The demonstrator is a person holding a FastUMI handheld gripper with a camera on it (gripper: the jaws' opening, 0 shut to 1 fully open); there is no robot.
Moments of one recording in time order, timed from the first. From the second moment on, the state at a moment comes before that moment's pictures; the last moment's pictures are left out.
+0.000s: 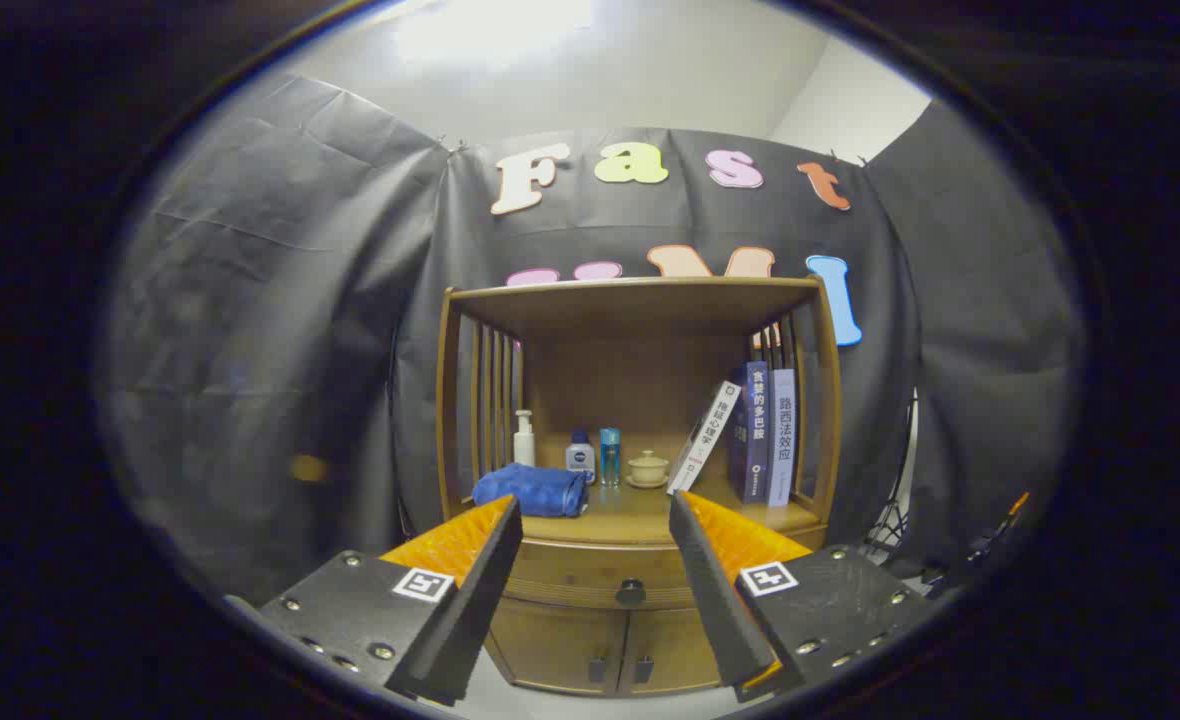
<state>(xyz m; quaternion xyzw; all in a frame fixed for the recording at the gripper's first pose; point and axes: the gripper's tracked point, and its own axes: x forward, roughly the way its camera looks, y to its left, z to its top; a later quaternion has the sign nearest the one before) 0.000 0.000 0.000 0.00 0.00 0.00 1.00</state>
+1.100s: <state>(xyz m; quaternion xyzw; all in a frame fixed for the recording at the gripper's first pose) 0.029 -0.033 -0.052 0.00 0.05 -0.08 1.00</state>
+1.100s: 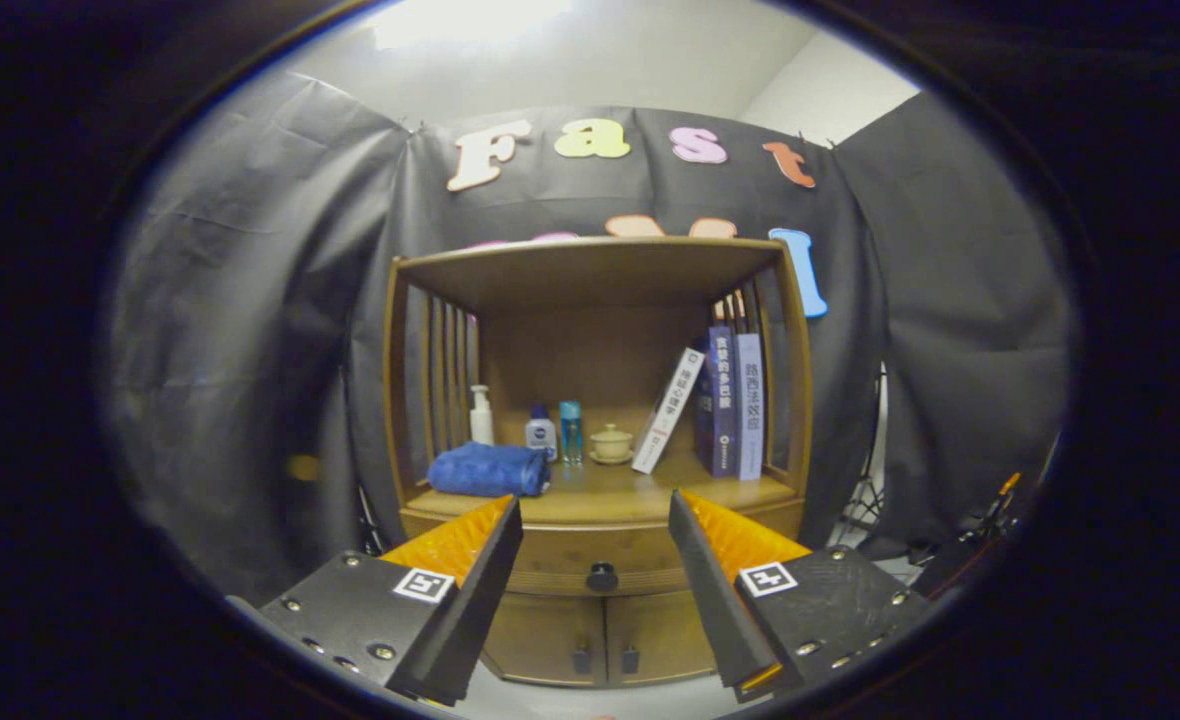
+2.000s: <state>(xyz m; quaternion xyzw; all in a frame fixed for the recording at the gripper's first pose) 0.161 -0.046 -0.244 0.07 0.20 -0.06 0.98</state>
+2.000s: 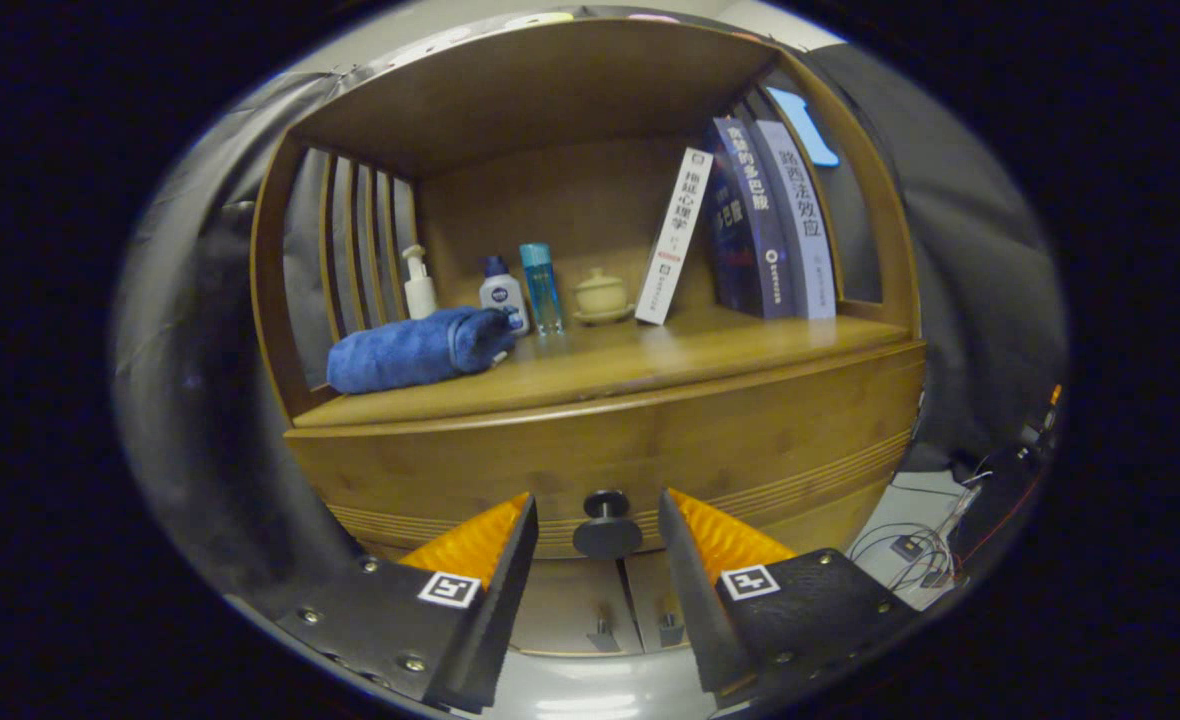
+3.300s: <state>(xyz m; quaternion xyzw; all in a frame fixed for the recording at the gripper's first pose) 0.050 -0.037 -0.250 0.00 0.25 -0.11 0.96</state>
